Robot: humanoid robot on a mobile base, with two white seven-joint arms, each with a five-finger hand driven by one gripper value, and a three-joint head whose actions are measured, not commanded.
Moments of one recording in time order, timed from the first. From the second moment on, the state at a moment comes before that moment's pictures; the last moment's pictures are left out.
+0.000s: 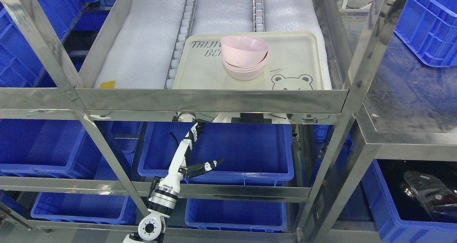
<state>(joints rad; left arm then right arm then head) 0.02 0.00 -0.06 -1.29 -0.04 -0.47 -0.12 0.00 0.00 0.05 0.00 0.05 -0.08 -0.02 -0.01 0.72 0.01</state>
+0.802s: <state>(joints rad) 0.06 0.00 -0.15 -1.38 0.16 -0.31 -0.03 0.00 0.00 0.05 0.00 0.05 -0.08 -0.02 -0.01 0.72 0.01</state>
